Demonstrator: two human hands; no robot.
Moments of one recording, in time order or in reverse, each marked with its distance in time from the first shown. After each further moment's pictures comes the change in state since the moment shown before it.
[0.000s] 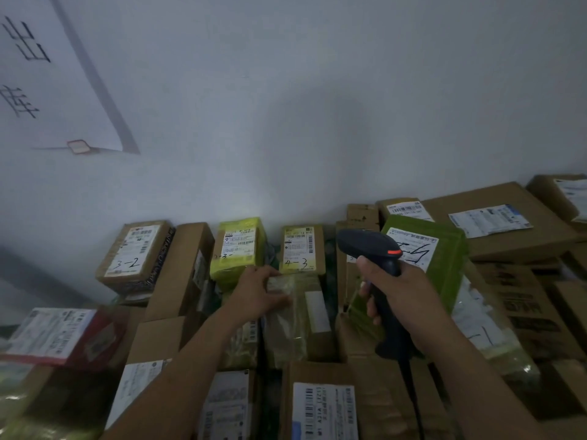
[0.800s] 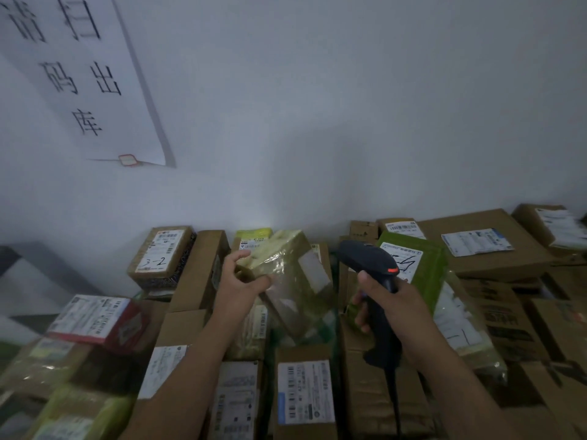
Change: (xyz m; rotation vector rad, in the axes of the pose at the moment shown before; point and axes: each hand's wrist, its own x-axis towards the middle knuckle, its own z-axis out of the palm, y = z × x) left_hand -0.083 0.036 -0.039 -0.903 0.350 0.043; right_hand -0.040 -0.013 0.003 0.114 -0.065 -0.012
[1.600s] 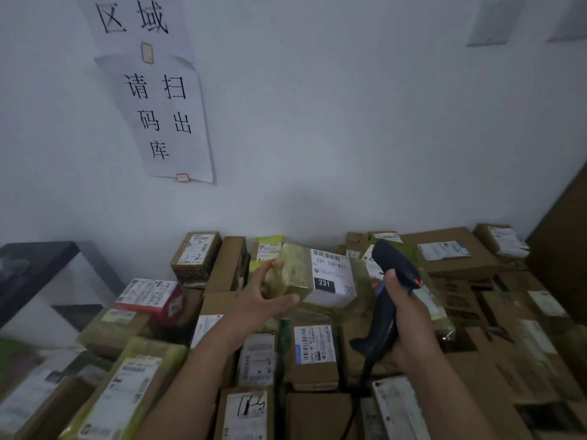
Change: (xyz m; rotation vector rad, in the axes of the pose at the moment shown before) left_hand -0.147 0.088 -0.038 0.259 -0.337 -0.068; right_hand -0.138 -0.022 0.013 0.292 0.181 0.029
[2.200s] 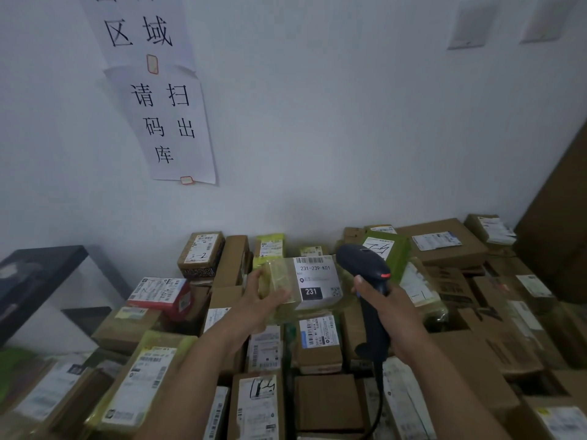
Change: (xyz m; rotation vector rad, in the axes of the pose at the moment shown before) left_hand -0.034 -0.006 -0.010 -0.055 -0.046 -0.098; right_hand -0.032 0.002 0.005 -0.382 -0.136 -0.142
